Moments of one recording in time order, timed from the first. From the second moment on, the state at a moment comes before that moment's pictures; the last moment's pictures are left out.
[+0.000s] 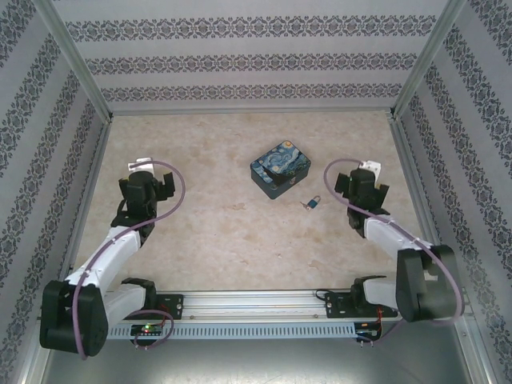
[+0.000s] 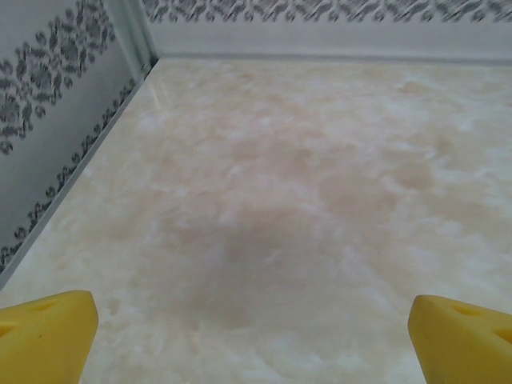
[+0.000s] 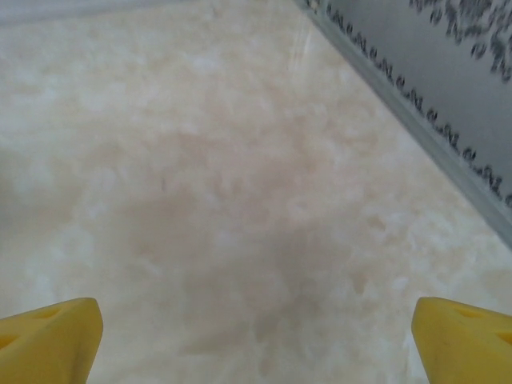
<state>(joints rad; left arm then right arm) -0.07 1.07 0.51 0.10 -0.34 -0.08 0.08 1.28 0.44 0.26 0.41 0.21</state>
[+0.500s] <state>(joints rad) -0.01 1.56 0.38 0.67 -0.15 -0.05 0.03 1.53 0.31 0.85 0.14 0.07</state>
